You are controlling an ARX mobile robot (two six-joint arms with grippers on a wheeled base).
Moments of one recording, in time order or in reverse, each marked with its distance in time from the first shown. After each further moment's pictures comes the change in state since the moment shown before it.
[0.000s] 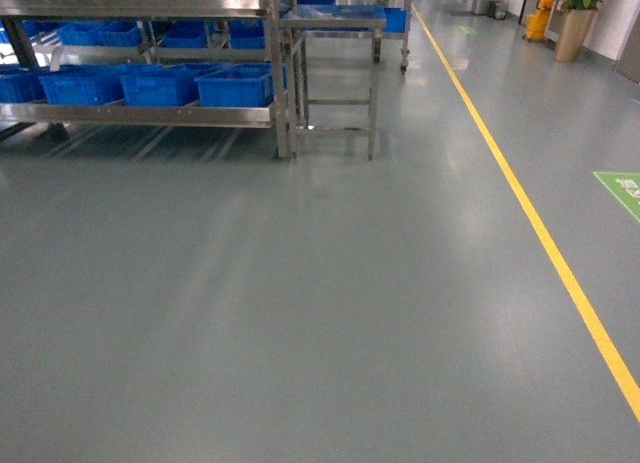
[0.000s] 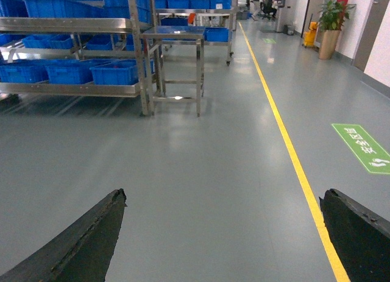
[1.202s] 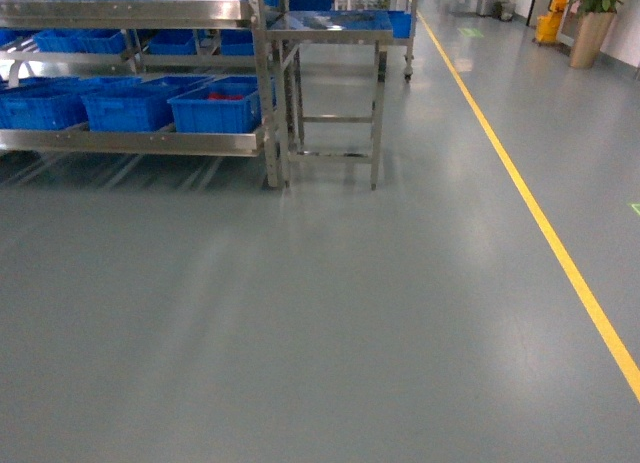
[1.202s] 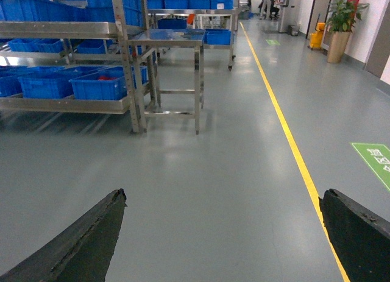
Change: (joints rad) left arm 0.001 0.000 0.000 0.002 0.000 -0.002; right arm 0.000 0.000 0.000 0.000 0.000 0.000
